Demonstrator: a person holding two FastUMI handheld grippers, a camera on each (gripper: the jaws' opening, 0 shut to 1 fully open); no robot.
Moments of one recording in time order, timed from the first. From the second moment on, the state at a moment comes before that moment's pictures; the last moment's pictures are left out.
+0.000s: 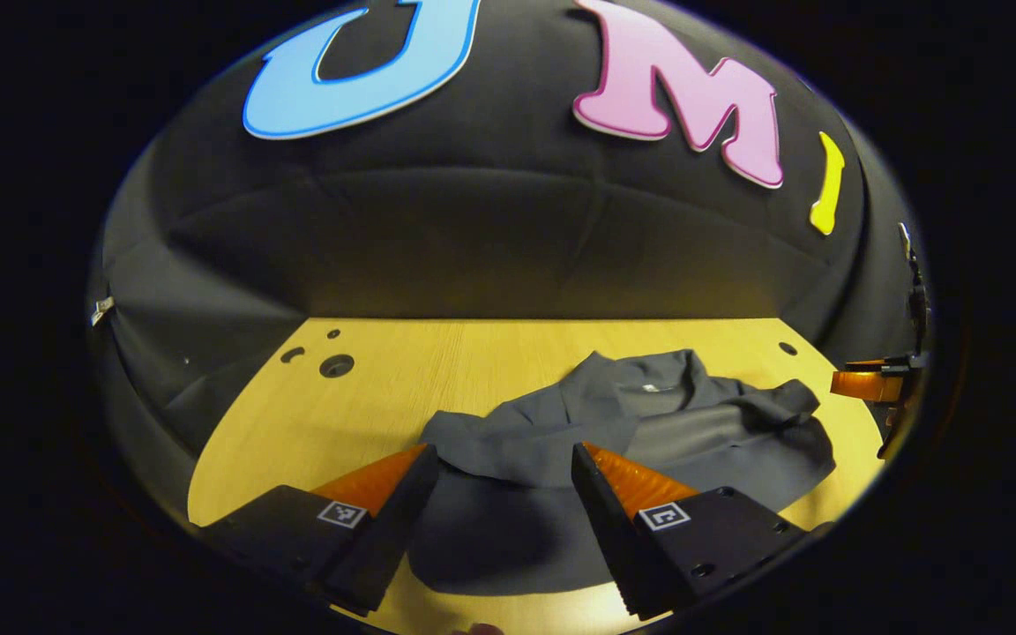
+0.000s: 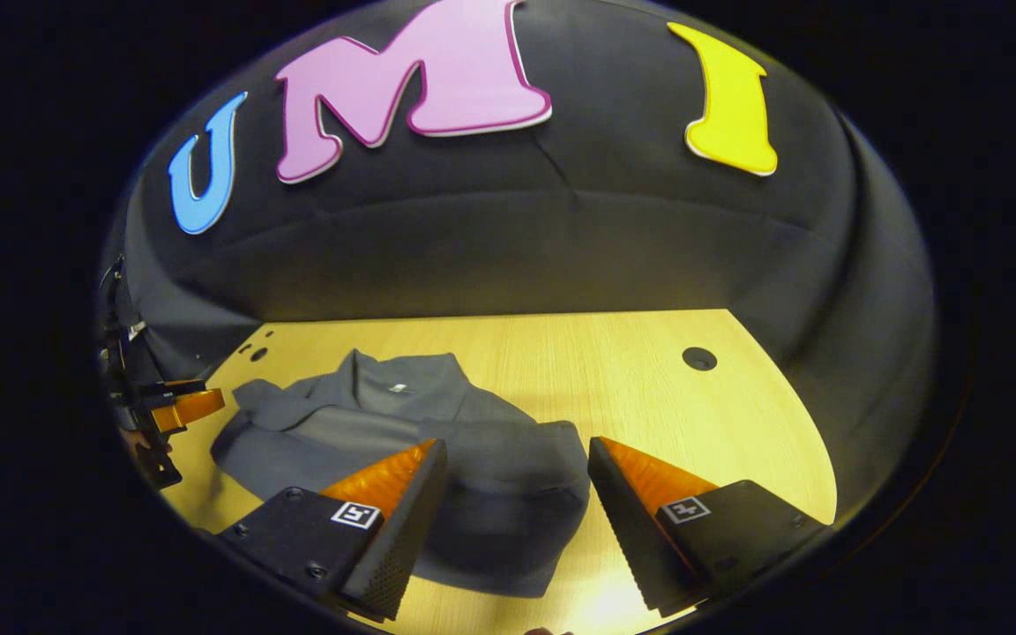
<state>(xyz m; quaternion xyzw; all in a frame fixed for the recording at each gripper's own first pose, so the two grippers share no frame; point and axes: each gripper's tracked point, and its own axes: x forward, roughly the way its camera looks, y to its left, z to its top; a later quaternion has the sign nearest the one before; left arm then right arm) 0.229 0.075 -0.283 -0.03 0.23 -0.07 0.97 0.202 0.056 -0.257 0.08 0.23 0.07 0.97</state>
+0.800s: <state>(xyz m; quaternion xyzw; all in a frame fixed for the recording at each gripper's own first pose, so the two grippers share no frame) 0.076 0.032 -0.182 -0.04 0.17 -0.13 0.98 0.051 0.063 -0.166 0.07 0.16 0.12 0.98</state>
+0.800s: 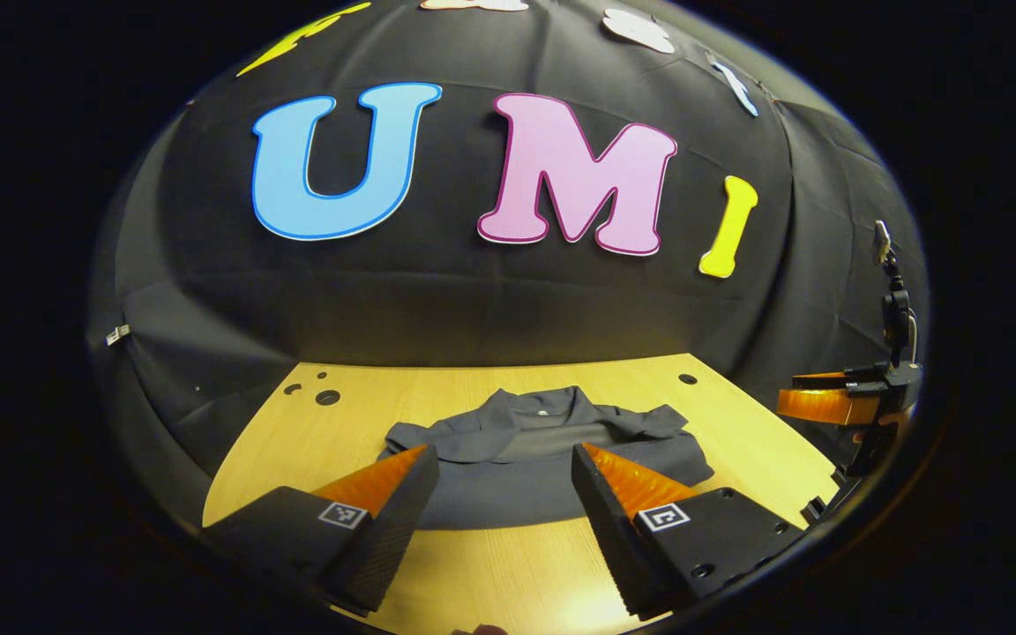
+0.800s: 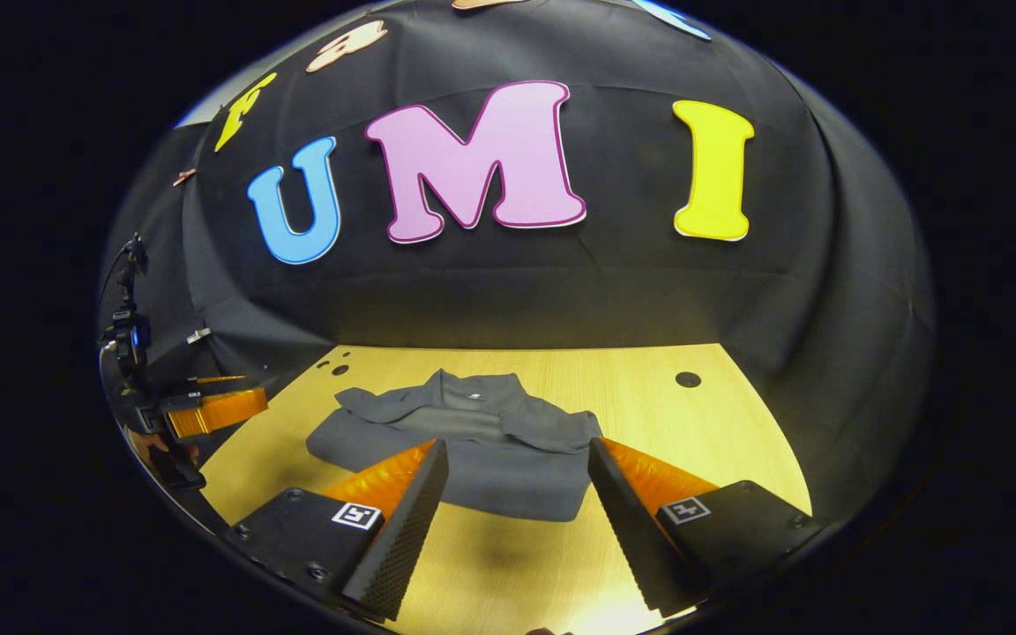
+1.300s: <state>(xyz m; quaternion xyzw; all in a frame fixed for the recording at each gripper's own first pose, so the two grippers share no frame) 0.021 0.034 -0.189 -0.03 0.18 -0.13 0.97 0.000 0.068 -0.176 0.09 0.17 0.12 0.97</state>
